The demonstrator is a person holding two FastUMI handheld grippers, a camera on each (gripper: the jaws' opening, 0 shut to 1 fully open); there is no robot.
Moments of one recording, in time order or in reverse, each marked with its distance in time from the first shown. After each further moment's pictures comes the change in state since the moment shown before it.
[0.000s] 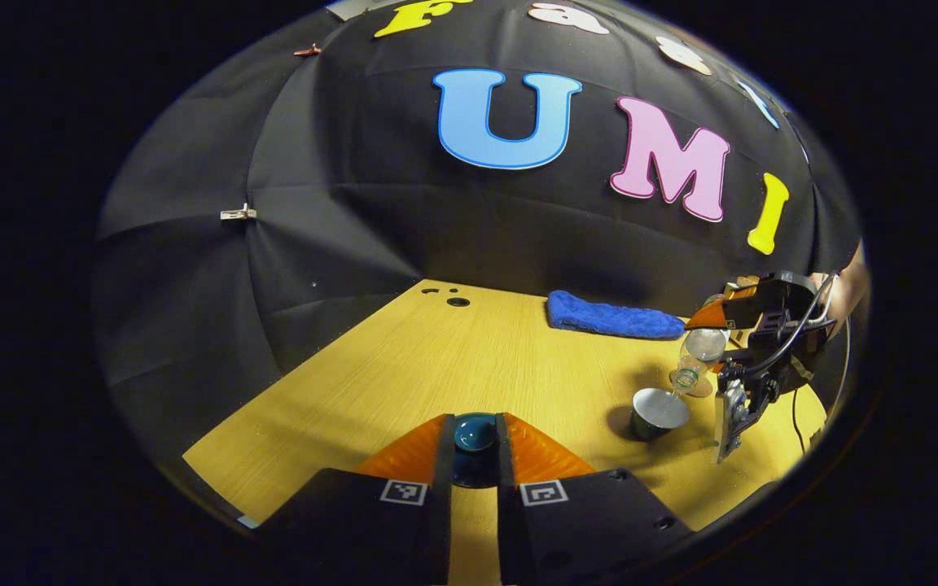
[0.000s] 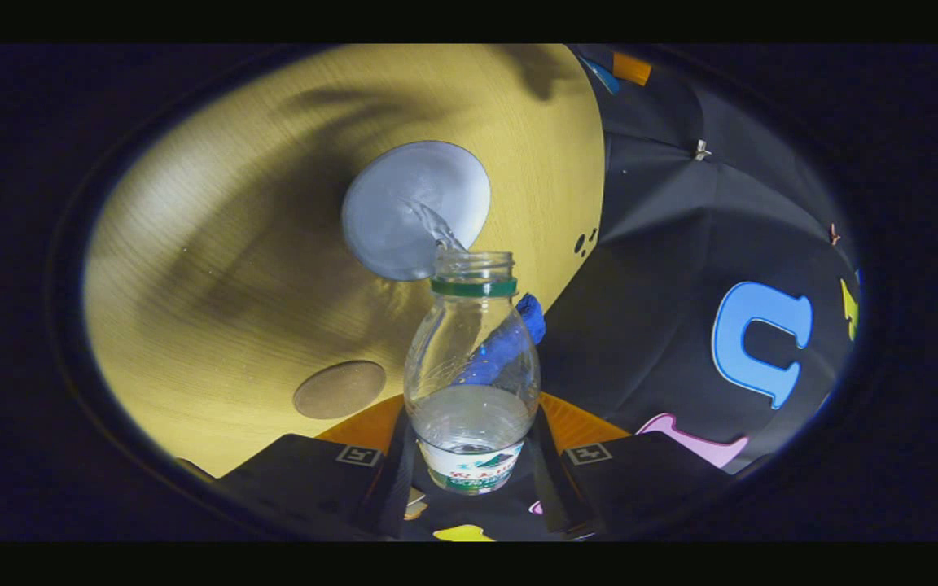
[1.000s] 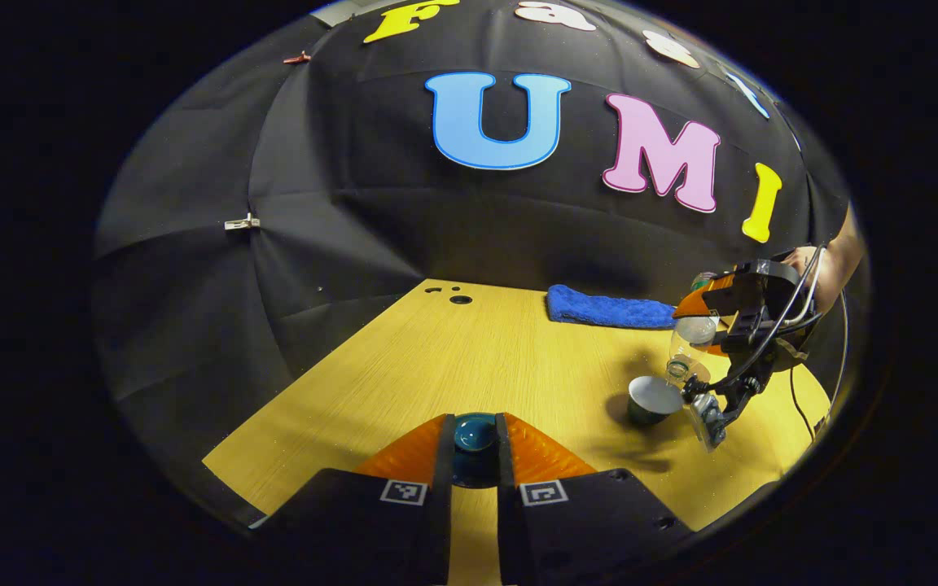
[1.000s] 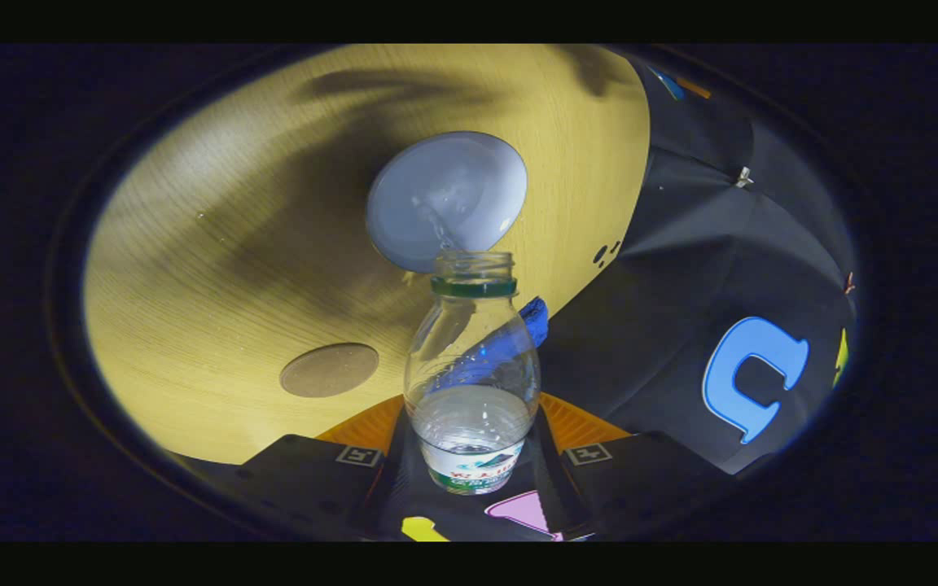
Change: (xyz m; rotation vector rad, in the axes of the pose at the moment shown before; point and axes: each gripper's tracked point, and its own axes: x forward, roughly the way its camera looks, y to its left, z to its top) left arm -0.024 0.003 -0.001 0.044 0.013 0.012; right arm -0.003 -0.004 0.001 -0.178 0.031 0.043
